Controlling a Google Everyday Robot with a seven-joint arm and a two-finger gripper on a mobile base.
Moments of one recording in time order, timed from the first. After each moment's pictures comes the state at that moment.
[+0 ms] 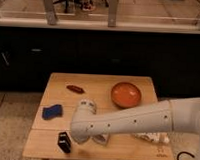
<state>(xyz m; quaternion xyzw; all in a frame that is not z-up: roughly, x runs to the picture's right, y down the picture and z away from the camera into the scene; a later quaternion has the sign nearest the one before) -0.096 0.271 0.701 -0.23 -0.24 -0.45 0.83</state>
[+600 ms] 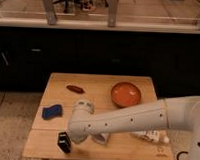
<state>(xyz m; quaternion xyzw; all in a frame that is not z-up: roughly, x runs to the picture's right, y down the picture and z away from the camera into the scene) -0.110 0.272 0.707 -0.22 -0.25 -0.44 0.83</state>
